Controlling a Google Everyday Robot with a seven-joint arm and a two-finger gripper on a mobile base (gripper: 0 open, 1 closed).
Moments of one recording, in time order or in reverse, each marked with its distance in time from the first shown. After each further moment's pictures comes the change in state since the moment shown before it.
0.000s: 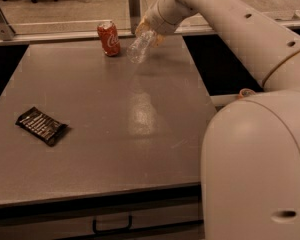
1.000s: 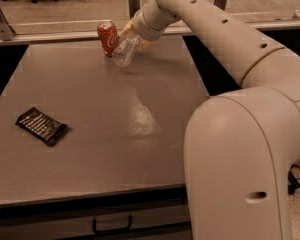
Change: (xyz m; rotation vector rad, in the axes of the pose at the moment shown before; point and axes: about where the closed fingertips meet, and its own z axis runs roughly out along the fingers) arm 0.019 0.022 0.045 -0.020 0.051 -0.029
